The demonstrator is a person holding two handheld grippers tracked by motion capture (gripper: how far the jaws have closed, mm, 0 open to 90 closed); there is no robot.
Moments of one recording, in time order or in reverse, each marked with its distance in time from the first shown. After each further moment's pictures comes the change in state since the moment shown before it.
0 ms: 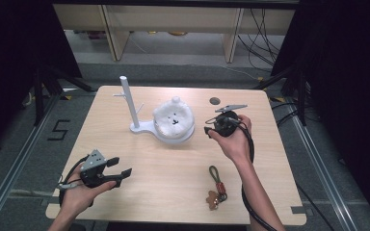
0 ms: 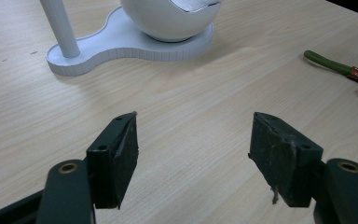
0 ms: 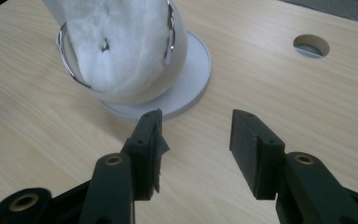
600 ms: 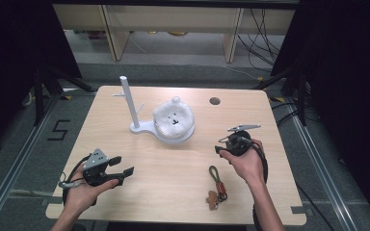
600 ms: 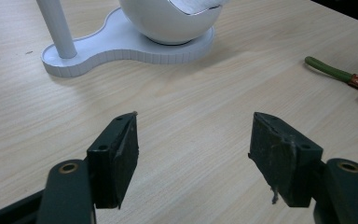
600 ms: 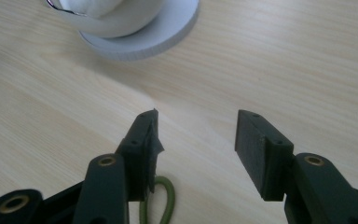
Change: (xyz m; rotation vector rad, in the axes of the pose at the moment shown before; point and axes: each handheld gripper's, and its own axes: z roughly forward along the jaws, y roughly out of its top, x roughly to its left) left arm 0.000 0.000 0.008 -0.010 -0.007 -0.019; right arm -0.011 -0.060 -0.016 0.069 0.000 0.096
